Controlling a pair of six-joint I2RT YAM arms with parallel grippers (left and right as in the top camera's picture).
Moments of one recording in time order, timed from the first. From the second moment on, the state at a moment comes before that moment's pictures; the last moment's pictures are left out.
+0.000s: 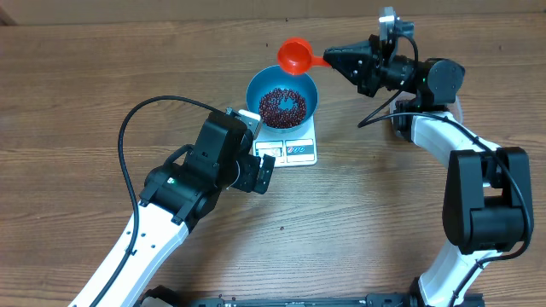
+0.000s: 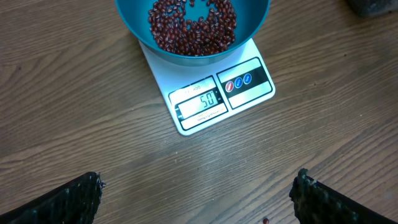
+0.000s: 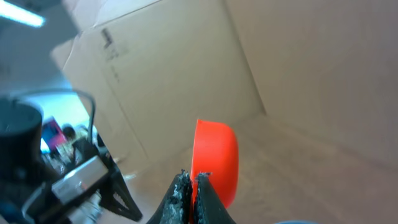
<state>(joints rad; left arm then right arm) -0.51 1.23 1.07 -0.76 -0.02 -0.15 0.05 1.96 1.17 1.34 -1.22 0.94</state>
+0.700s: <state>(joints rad) -0.51 1.23 1.07 -0.76 -0.02 -0.15 -0.21 1.92 1.18 0.69 -1.07 0.92</state>
